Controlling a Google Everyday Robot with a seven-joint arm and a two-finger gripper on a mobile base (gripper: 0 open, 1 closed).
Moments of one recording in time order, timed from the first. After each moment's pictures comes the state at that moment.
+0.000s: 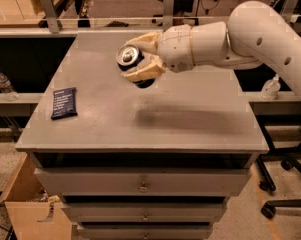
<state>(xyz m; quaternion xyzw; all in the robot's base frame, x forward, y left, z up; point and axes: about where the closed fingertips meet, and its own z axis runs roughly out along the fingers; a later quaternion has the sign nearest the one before) 0.591 0.039 0.963 -0.64 0.49 0.24 0.55</state>
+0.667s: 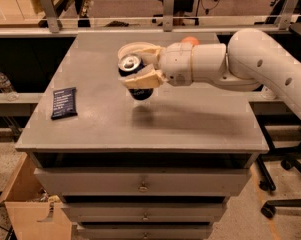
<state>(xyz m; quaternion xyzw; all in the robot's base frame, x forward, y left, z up) 0.588 0.038 0.942 -0.55 0.54 0.30 0.56</state>
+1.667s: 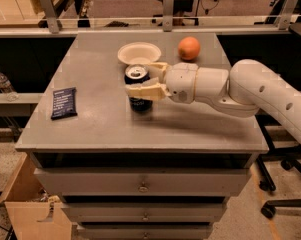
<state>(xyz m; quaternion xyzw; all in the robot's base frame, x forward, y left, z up) 0.586 0.026 0.904 -0.47 0.57 0.35 0.57</state>
